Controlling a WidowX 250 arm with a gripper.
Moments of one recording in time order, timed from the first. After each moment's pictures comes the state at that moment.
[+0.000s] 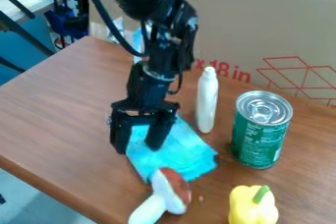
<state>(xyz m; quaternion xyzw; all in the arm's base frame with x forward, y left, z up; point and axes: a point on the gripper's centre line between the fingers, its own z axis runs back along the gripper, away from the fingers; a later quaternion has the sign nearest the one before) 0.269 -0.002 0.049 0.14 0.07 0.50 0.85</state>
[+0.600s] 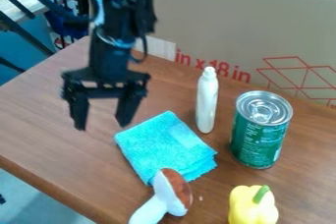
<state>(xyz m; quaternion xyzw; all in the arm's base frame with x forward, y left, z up) 0.236 0.038 0.106 0.11 0.03 0.46 0.88</state>
